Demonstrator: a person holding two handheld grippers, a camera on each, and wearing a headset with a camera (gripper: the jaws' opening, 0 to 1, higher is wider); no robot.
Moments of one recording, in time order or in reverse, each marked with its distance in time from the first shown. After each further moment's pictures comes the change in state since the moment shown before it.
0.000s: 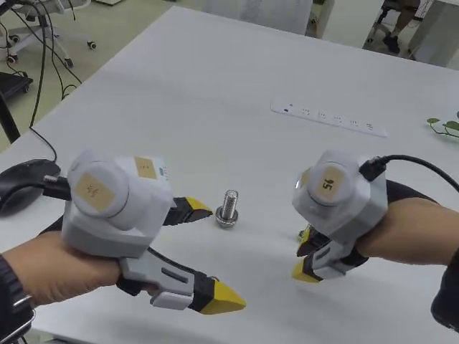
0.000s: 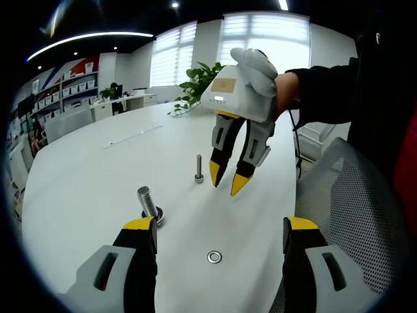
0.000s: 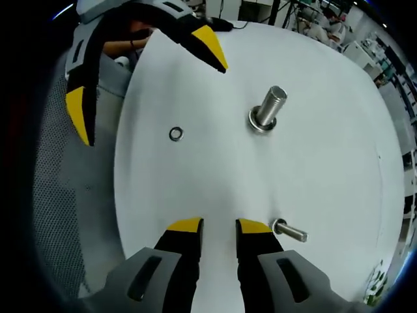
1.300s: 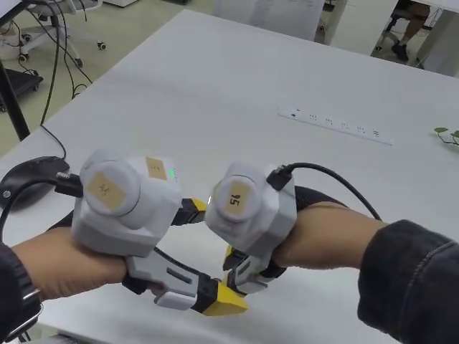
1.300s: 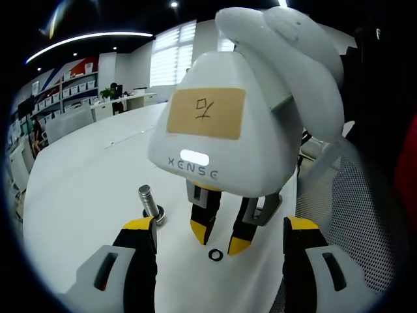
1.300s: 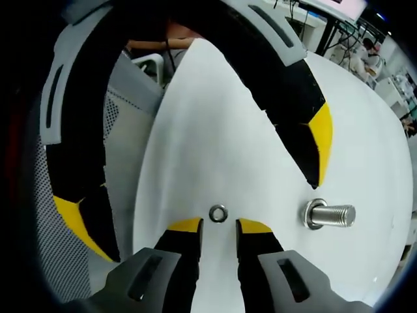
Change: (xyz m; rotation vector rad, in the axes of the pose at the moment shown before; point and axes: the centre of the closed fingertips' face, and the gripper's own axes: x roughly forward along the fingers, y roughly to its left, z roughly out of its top) left arm 0.001 0.002 -0.002 0.007 0.008 0.007; right arm 0.035 0.050 0.084 -0.206 -0.053 0.114
